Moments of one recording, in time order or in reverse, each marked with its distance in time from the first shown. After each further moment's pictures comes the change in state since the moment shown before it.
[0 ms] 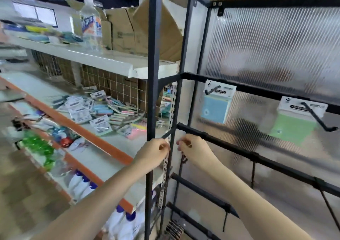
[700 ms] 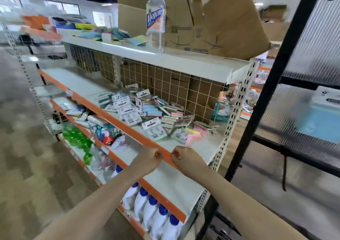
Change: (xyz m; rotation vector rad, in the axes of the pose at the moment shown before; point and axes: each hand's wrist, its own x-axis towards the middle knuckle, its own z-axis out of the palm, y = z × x) left_hand 0.024 -0.216 -0.156 0.086 -0.069 -0.174; right_hand 0.092 -0.129 0.213 -0.259 -0.255 -0.110
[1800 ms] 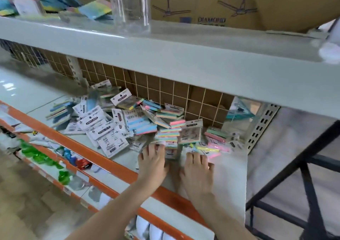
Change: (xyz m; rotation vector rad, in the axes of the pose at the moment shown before) left_hand 0.221 -0.084 0.033 0.677 0.089 0.171; right_hand 0.179 0.045 0.085 -0.471 0.235 0.487
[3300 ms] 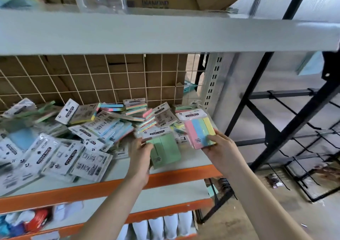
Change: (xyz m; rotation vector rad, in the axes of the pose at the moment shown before) left_hand 0.017 -0.048 -0.036 -1.623 -0.478 -0.224; right_hand -0.058 -0.003 -0.060 2.274 0.401 0.796
